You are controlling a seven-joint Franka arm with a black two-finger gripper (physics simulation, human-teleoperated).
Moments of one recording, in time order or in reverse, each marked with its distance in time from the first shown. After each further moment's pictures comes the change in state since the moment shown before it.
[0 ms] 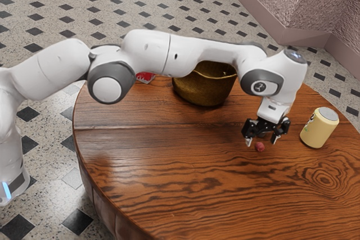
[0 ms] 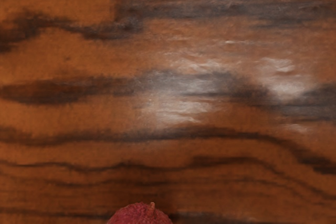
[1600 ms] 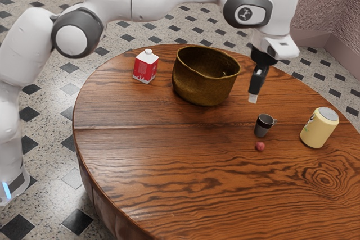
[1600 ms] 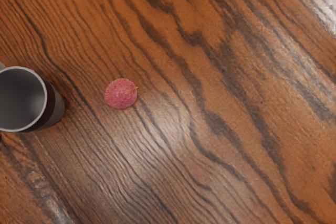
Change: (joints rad) arm 0.210 -0.391 -0.250 -0.211 0.028 -0.132 -0.922
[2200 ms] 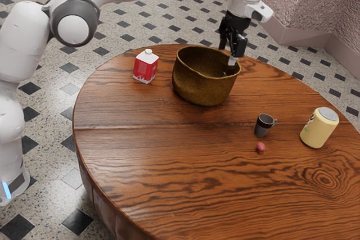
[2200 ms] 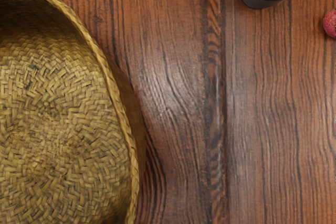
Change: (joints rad) arm 0.191 -0.067 0.065 0.000 -0.023 -0.168 -0.434
